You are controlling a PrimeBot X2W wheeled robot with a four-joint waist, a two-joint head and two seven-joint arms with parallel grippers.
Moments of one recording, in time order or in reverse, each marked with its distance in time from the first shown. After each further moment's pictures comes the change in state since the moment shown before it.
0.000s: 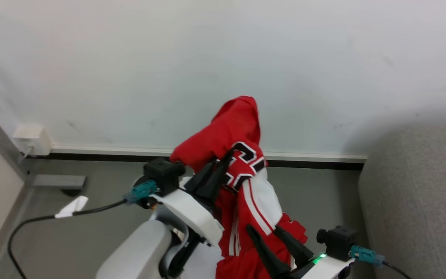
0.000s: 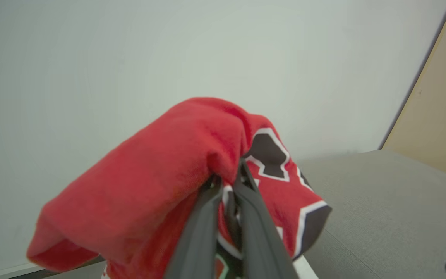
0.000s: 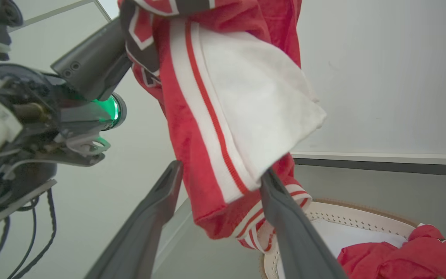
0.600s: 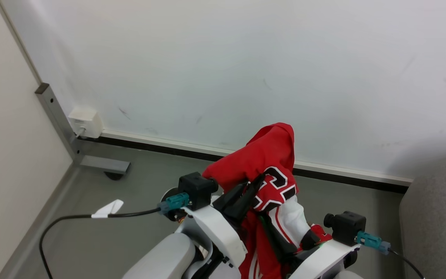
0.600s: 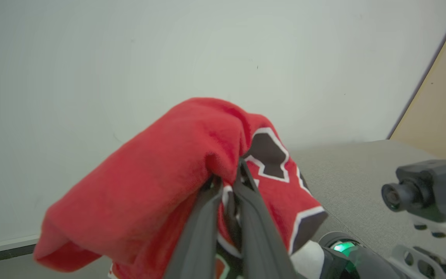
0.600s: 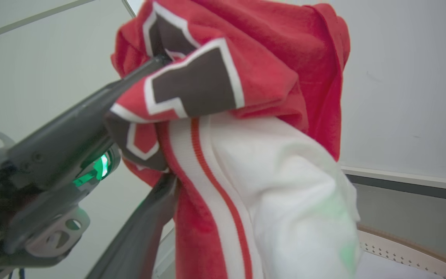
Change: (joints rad) left arm -0.002 -0.062 -0.111 0.041 0.000 -0.036 0.026; right arm -0.042 0.037 -0.081 0.077 -0.021 0.000 0.000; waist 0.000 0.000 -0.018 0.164
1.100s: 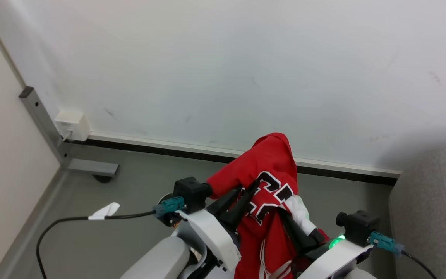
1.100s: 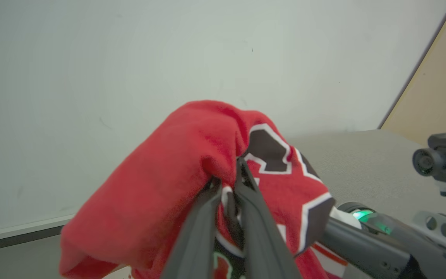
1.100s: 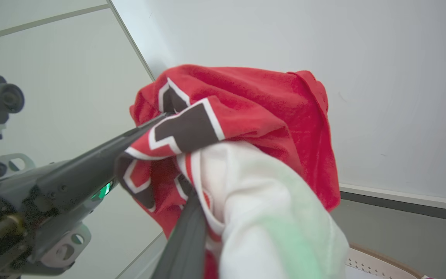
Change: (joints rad) left arm 0.011 0.012 0.003 0.043 -0.012 0.016 -0.005; right arm 0.035 -0.030 -0.069 -0.056 -0.086 0.000 0.000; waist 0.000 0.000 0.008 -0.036
